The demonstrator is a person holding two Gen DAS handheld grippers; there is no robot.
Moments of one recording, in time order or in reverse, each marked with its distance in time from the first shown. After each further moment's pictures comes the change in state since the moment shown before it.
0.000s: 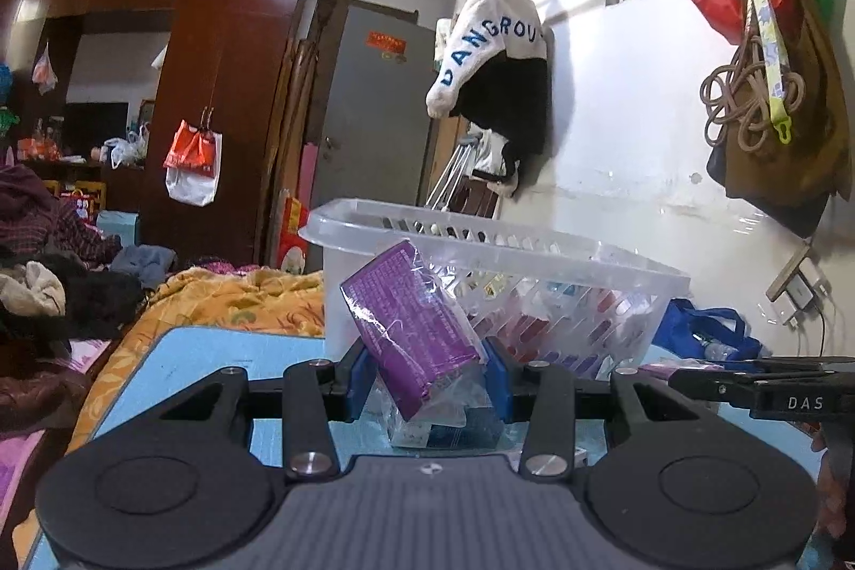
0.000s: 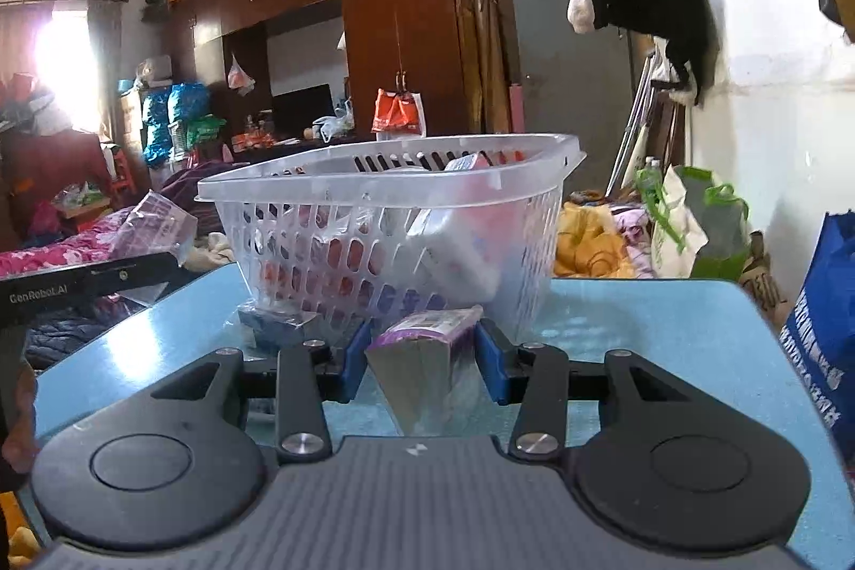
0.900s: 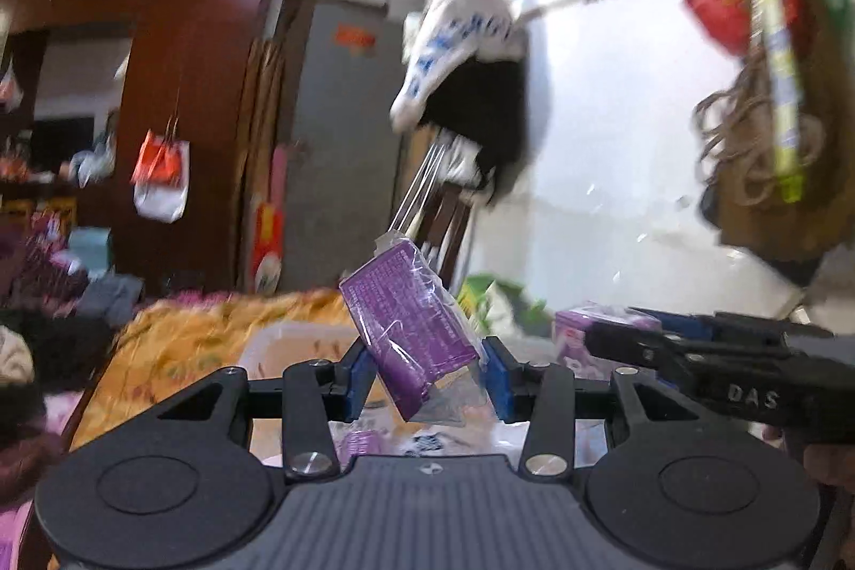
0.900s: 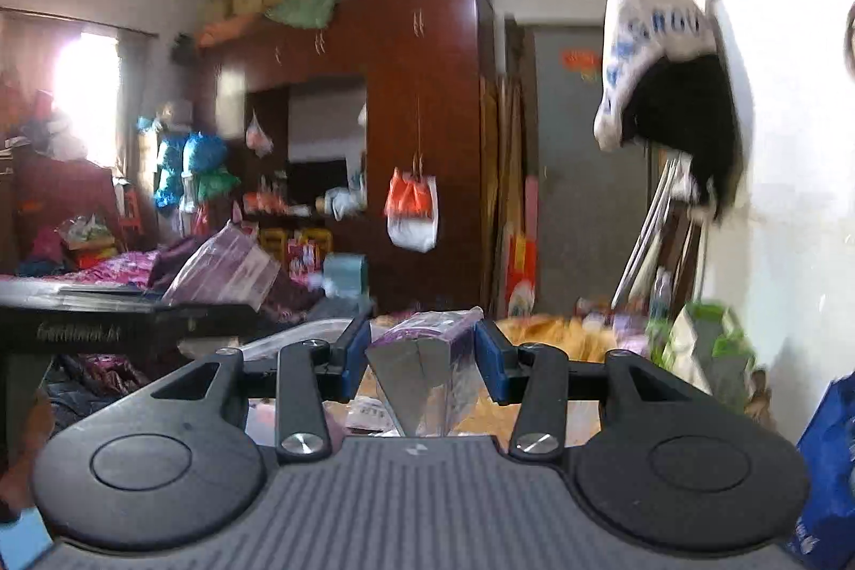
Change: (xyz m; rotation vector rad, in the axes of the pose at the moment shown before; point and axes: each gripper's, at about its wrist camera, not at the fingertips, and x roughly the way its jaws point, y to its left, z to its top) left arm 0.073 -0.038 0.115 0.031 0.078 -0.029; right arm 0.061 0.006 0.136 -0.062 -0.086 0.029
